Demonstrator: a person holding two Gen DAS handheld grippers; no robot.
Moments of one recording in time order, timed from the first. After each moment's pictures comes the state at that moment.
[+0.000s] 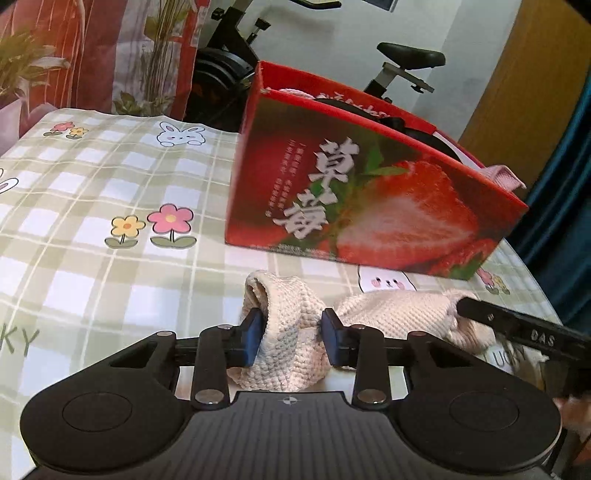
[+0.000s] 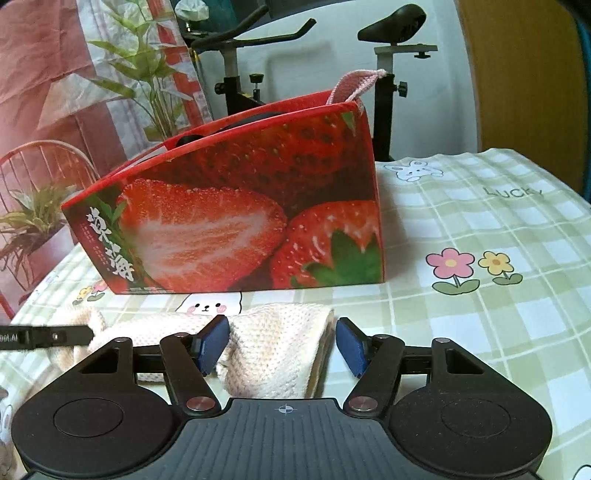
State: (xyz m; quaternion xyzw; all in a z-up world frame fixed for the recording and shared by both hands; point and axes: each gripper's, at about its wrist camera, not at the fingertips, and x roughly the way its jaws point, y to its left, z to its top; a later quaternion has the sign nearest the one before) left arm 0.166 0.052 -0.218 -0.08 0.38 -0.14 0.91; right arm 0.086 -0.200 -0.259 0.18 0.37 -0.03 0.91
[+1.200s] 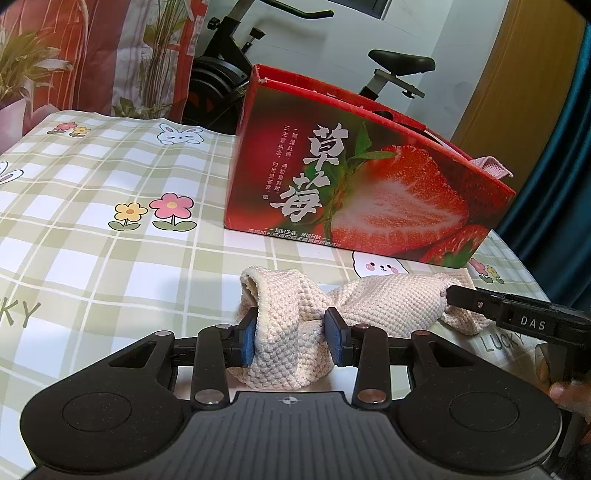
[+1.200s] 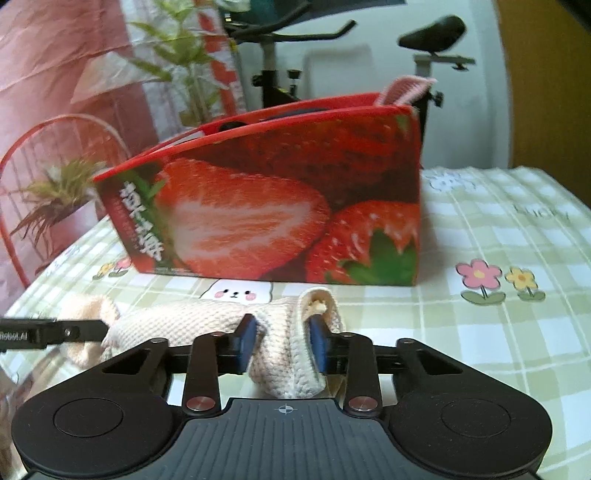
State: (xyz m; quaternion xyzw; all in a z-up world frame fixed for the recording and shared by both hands) left arm 0.148 0.052 -0.229 -0.08 0.36 -0.15 0.92; right arm 0.084 -0.182 -0.256 0.14 0.37 0.02 0.92
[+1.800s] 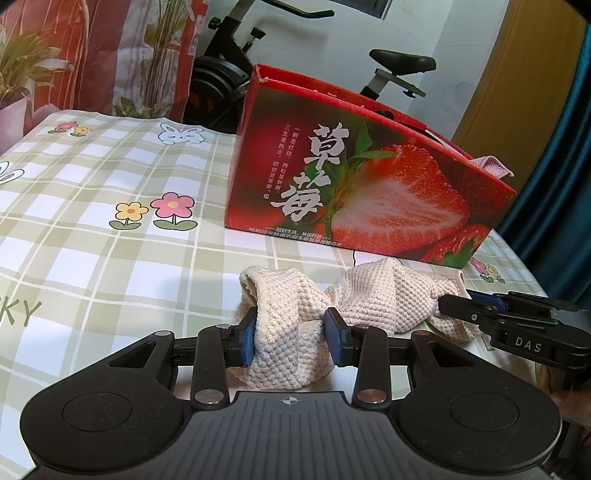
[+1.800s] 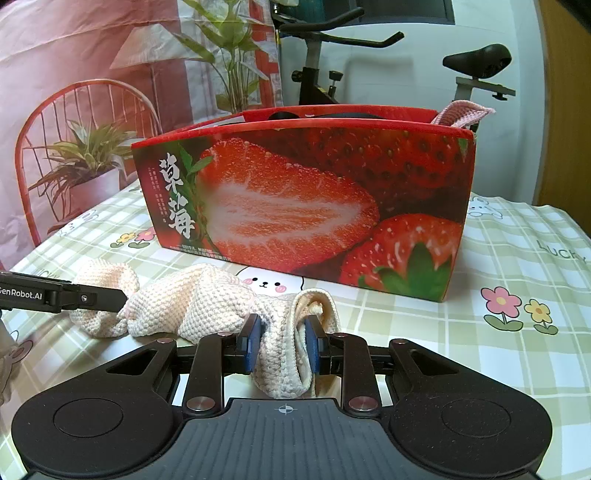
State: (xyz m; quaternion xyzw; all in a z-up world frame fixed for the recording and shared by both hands) left arm 0.148 0.051 -0.228 -0.08 0.36 -0.15 0.92; right arm 0.084 -0.165 -0.250 0.08 0.37 0.06 0.92
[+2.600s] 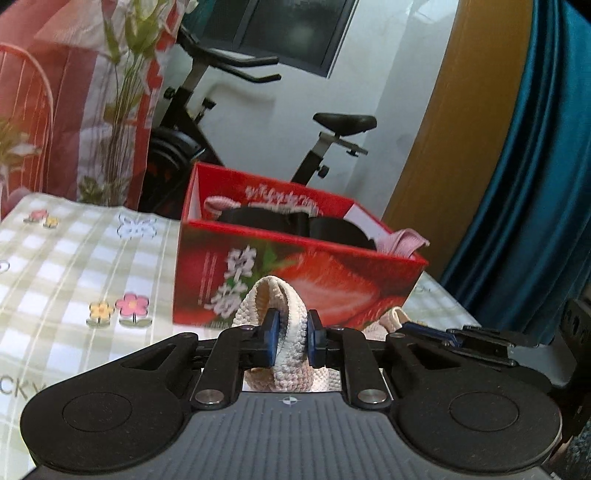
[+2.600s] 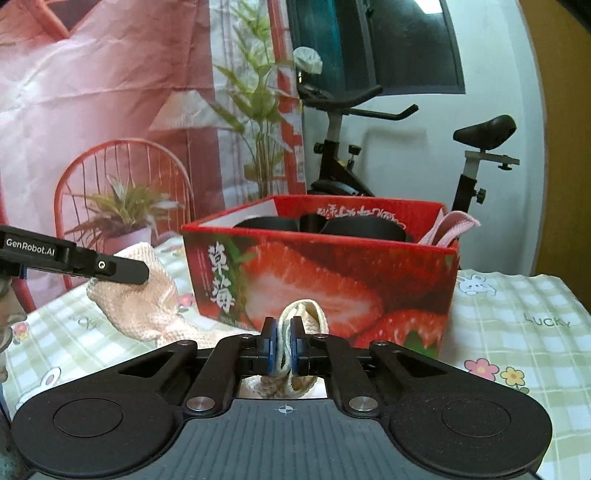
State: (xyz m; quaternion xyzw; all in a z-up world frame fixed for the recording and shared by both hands) left arm 0.119 0.037 -0.151 -0.08 0.26 -0.21 0.94; right arm 0.046 -0.164 -0.188 0.07 0.26 0.08 0.96
